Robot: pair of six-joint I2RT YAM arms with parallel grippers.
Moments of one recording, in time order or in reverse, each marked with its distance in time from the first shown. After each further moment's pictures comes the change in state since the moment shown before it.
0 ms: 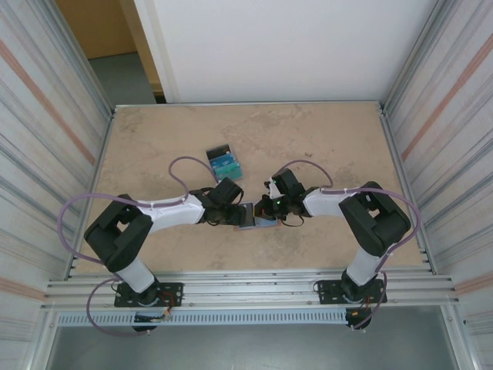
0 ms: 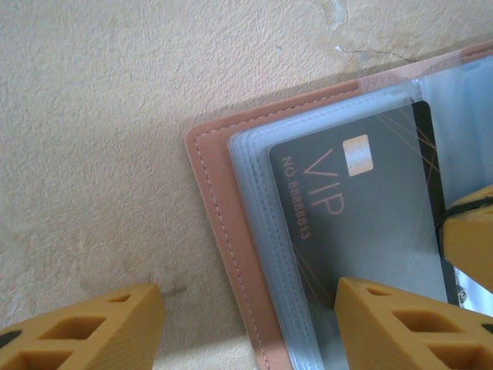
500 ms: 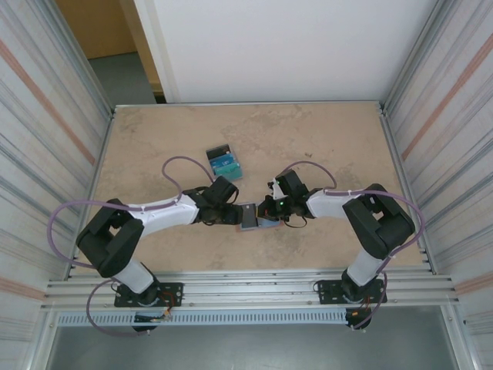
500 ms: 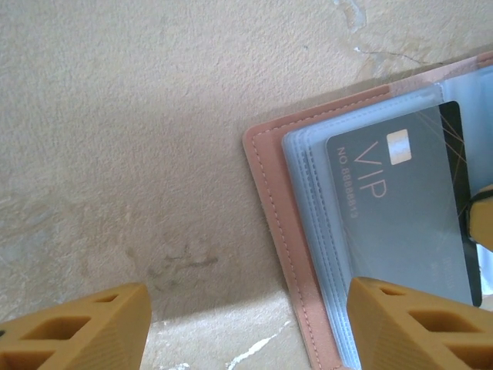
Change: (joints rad) left arm 0.026 -0.060 -0.018 -0.039 0.009 -0.003; right arm -0.019 -0.032 -0.024 -0.019 0.006 0.000
